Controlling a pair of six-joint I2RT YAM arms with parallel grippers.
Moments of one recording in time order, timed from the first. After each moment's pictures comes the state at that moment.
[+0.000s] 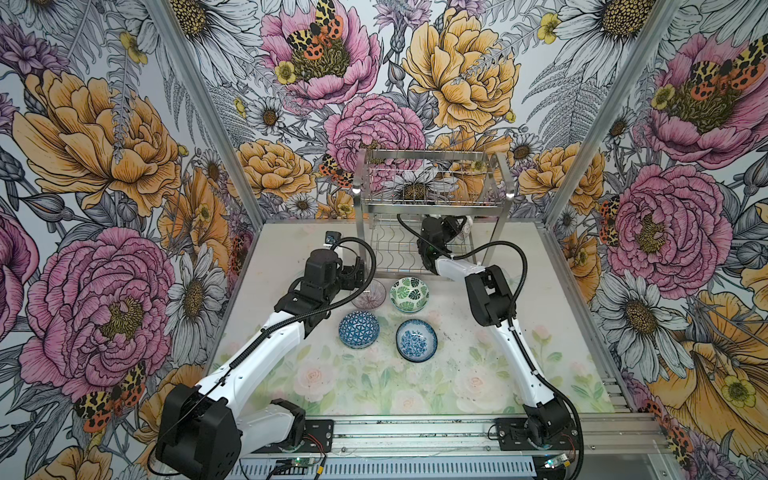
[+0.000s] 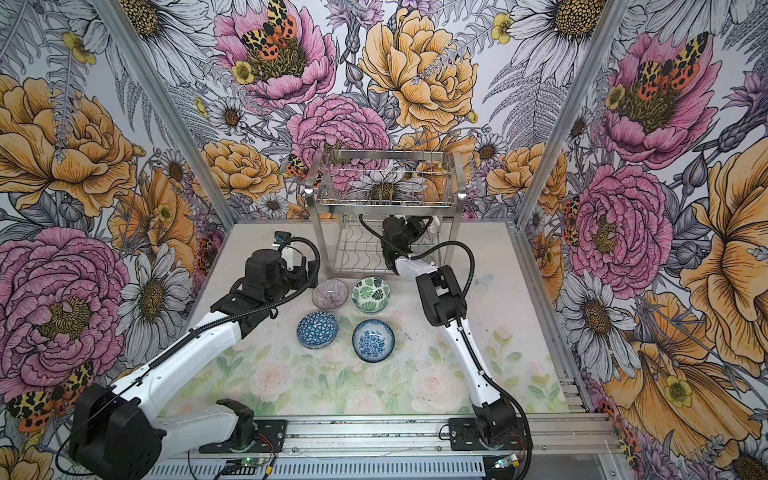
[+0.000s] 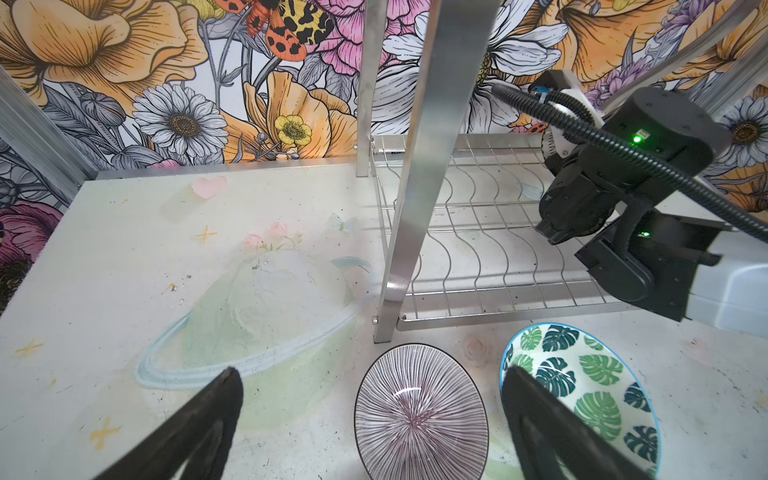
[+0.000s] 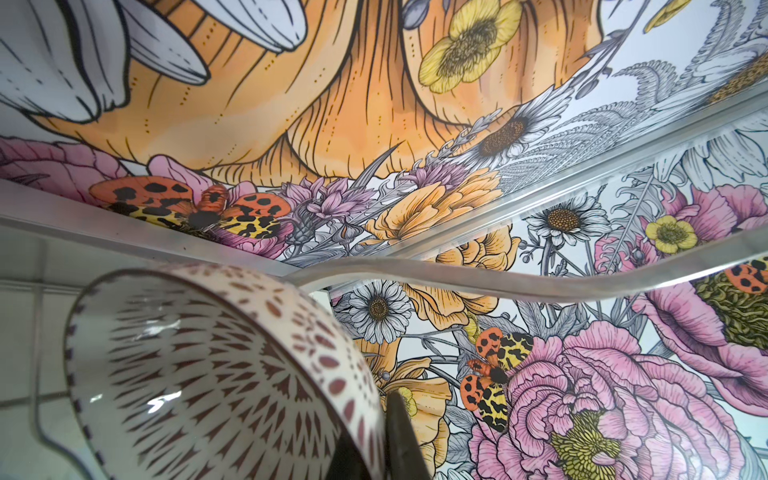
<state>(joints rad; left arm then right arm) -0.40 1.19 0.89 -0.15 -0.19 -0.16 0.41 2.71 2.15 0.60 1.31 -1.17</state>
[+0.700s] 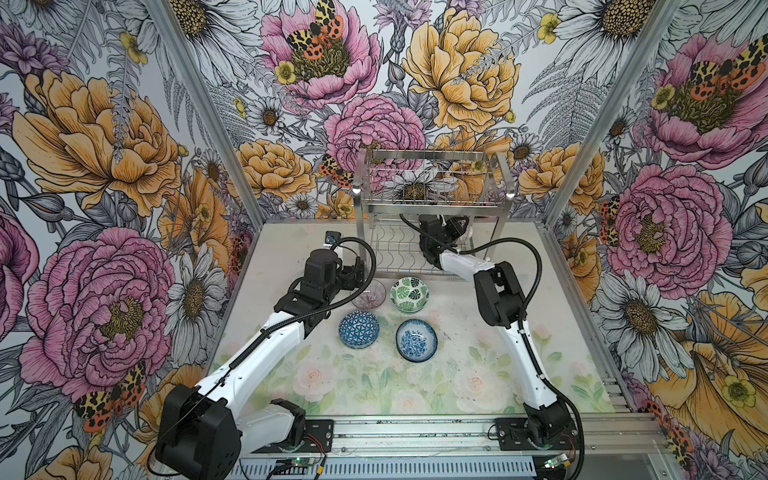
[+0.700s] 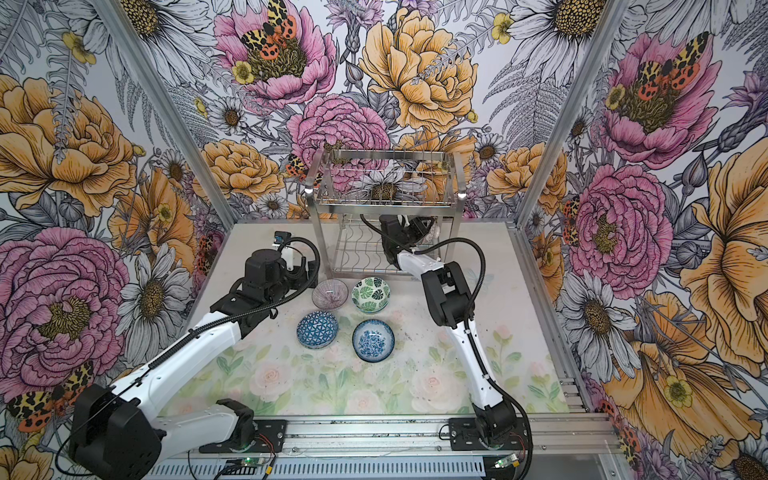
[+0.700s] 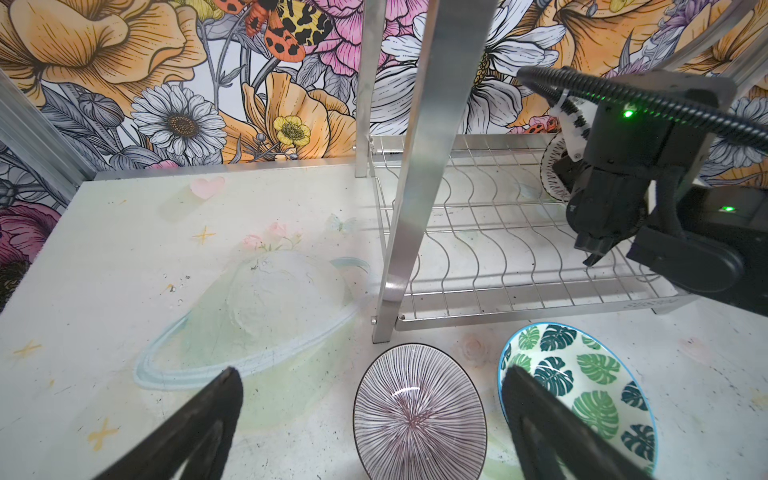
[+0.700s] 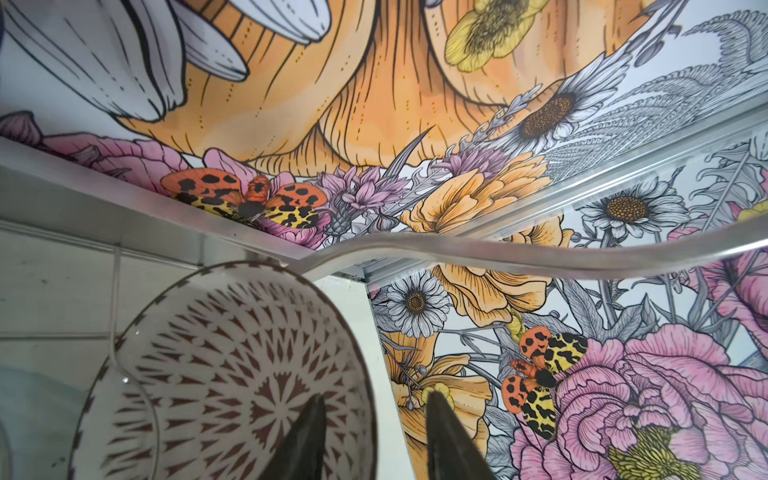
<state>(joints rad) -0.40 1.19 0.89 -0.15 -0.19 -0.16 0.42 2.53 2.03 0.15 1.21 -0.74</state>
